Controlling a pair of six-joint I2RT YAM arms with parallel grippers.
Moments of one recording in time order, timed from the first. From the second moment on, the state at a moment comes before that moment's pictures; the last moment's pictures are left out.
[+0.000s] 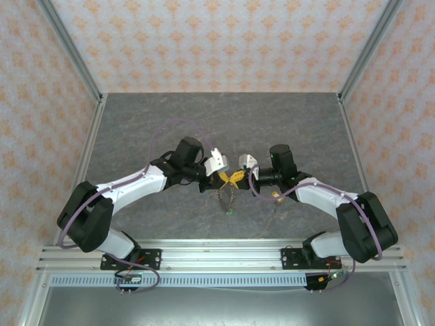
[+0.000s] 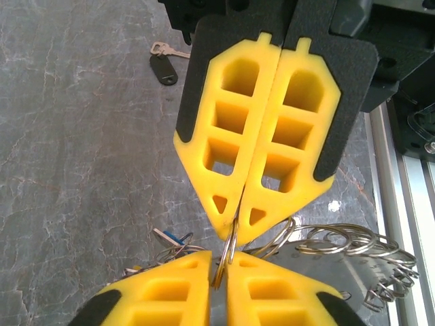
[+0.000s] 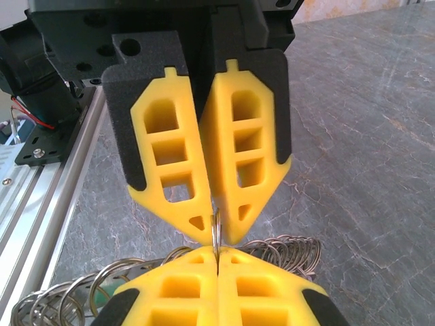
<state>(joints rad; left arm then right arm) -0.59 1.48 0.90 -0.20 0.66 0.36 0.44 1.35 0.59 0.18 -0.97 -0.41</state>
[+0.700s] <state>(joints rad) -0.62 1.45 1.01 -0.42 0.58 0.46 0.49 1.24 0.70 -0.17 -0.78 -0.64</state>
